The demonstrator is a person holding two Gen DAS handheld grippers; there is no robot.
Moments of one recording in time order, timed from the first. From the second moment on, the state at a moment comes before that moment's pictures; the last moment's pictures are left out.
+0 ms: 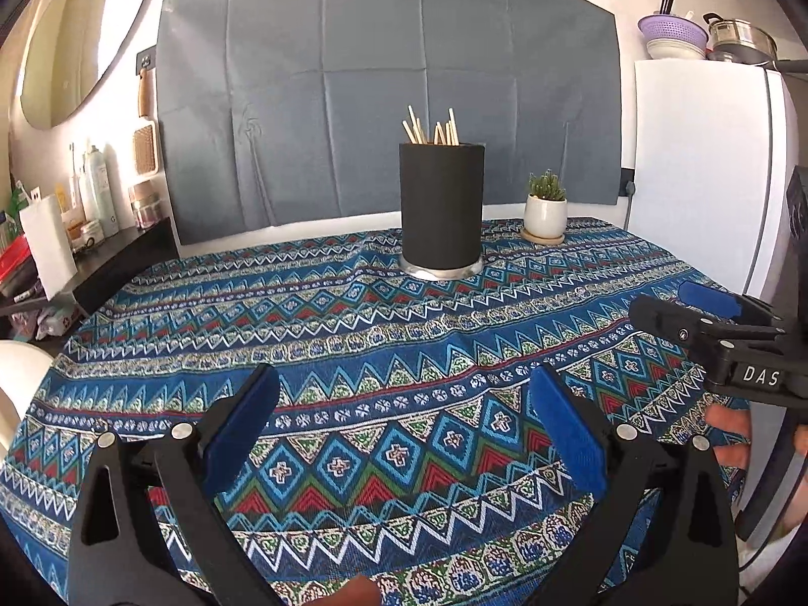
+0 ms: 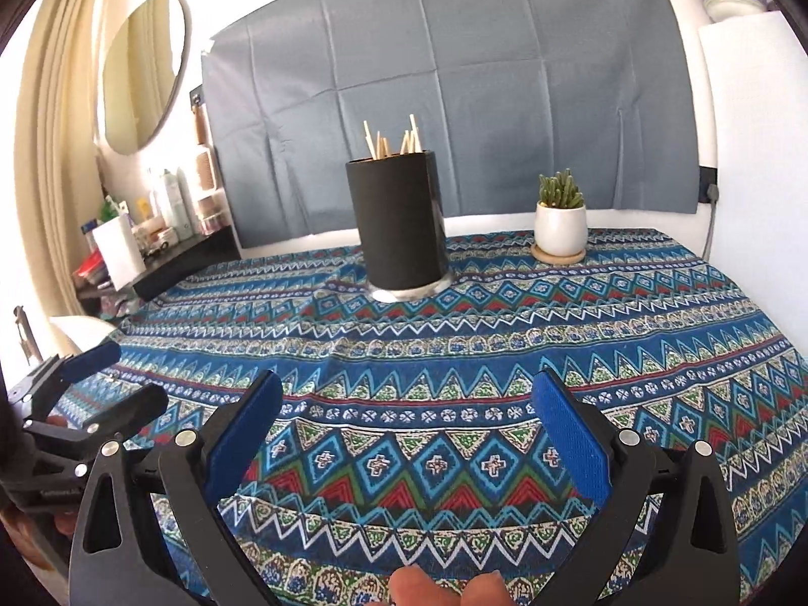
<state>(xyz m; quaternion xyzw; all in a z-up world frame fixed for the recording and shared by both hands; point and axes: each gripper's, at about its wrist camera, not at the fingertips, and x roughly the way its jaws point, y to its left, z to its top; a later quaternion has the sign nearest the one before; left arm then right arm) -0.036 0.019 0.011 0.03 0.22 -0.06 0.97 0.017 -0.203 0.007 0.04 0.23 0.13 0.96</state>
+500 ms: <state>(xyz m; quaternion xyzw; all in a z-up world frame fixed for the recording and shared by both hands) -0.023 0.024 -0.030 -0.01 0.29 -0.06 0.95 0.005 -0.187 -0.016 -0.01 0.22 0.11 0.97</state>
